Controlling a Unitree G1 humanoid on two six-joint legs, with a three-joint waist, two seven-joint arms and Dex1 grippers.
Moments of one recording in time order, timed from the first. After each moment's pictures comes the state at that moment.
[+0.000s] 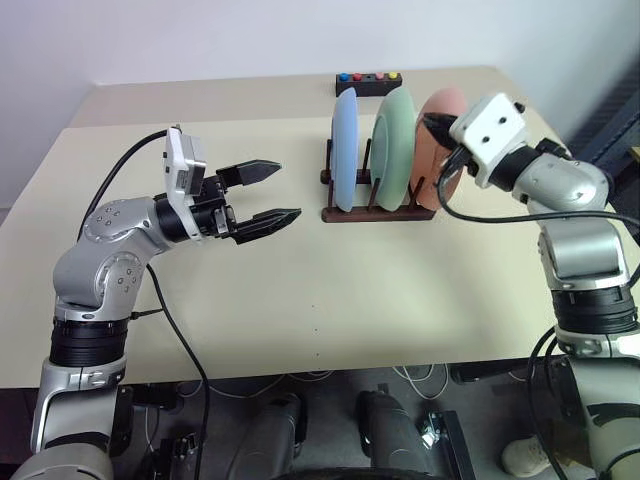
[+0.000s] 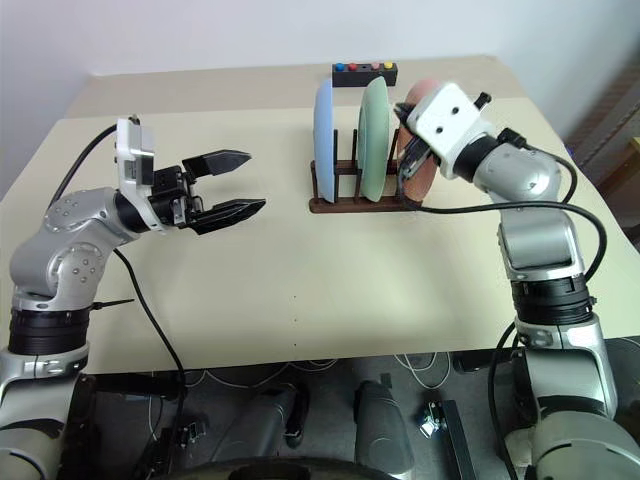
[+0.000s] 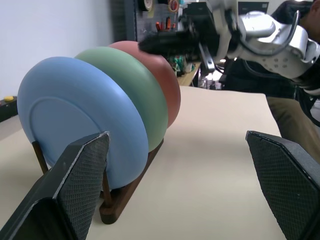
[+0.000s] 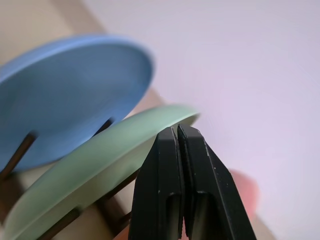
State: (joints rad) left arm -0.54 0.61 0.11 -0.14 -0.67 0.48 -1.04; right arm -0.72 -0.67 -0.02 -0.03 0.02 0.18 0.62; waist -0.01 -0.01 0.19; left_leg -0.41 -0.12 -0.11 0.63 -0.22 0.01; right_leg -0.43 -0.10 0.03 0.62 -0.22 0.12
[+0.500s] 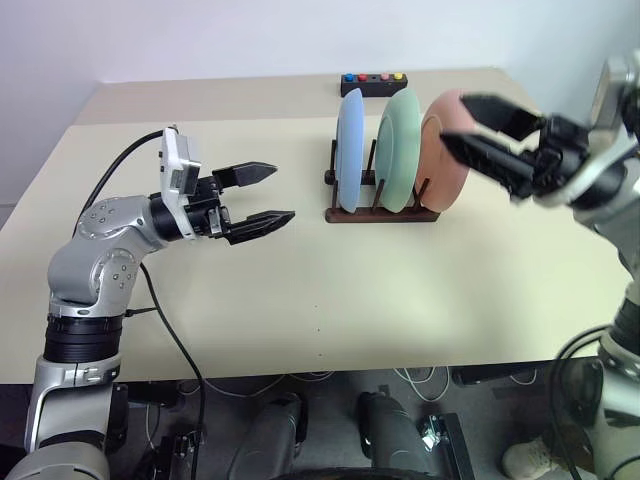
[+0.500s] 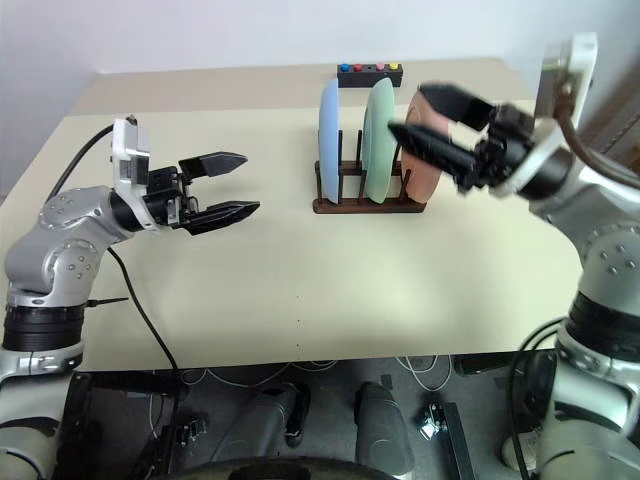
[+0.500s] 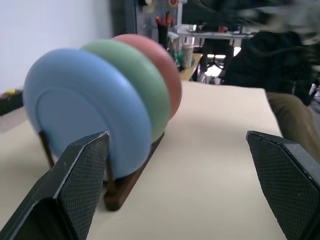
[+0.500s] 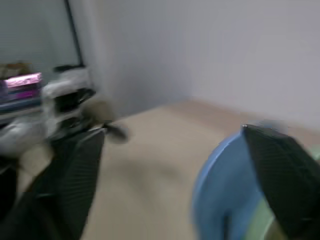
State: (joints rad) left arm -0.57 0.64 0.11 -0.07 -0.65 0.45 -1.11; right arm -0.47 -0.75 -0.43 -0.36 1.03 0.92 0.86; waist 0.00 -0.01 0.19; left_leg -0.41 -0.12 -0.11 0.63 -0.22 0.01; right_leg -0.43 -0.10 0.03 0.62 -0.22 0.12
